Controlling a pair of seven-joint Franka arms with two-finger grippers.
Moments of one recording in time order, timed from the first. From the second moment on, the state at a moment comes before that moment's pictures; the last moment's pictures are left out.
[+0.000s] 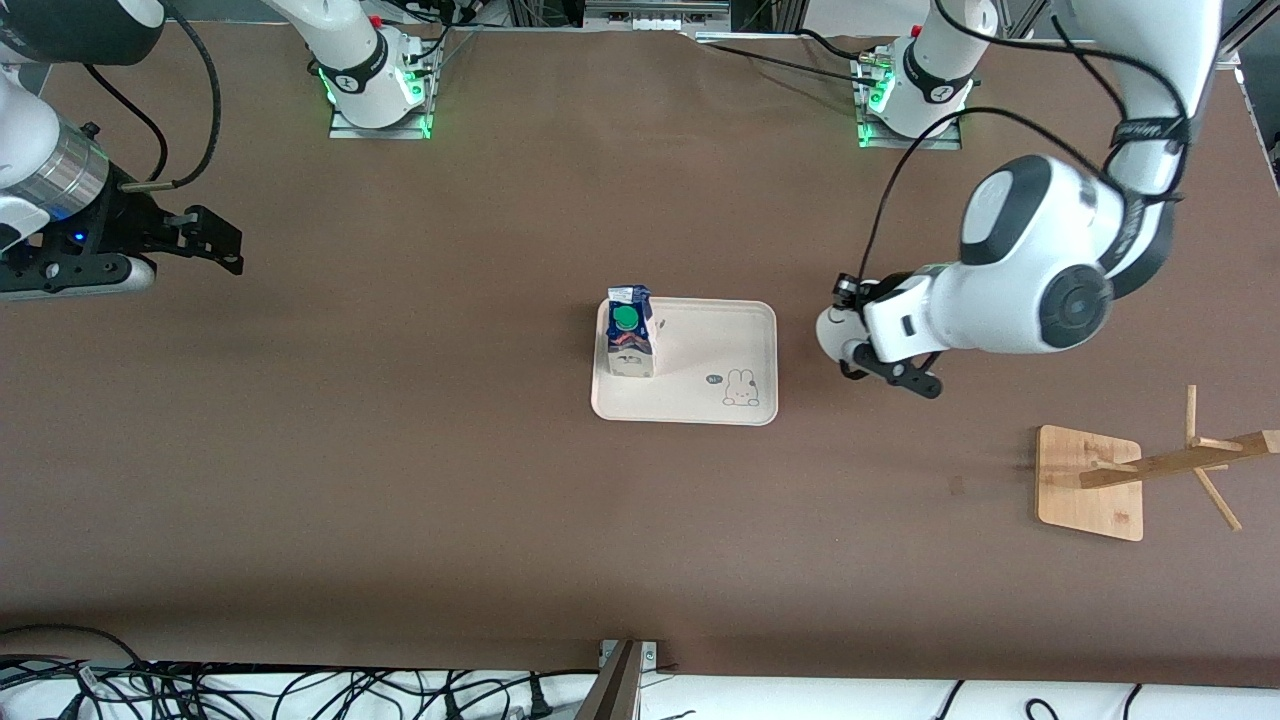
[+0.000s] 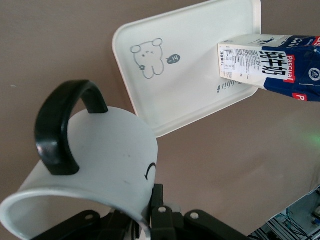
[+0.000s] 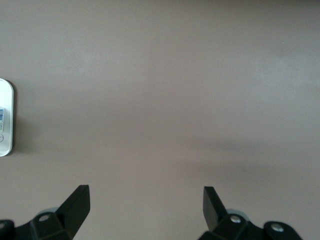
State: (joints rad) left arm 0.02 0.43 -0.39 -1.62 -0.24 1.70 0.02; right arm 0.19 0.03 -0.09 -1.66 -0.02 1.69 0.00
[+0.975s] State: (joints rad) left arm -0.39 0.77 -0.30 -1.36 0.00 1.80 -0.56; right arm 0.19 0.03 -0.10 -1.66 -0.02 1.69 0.00
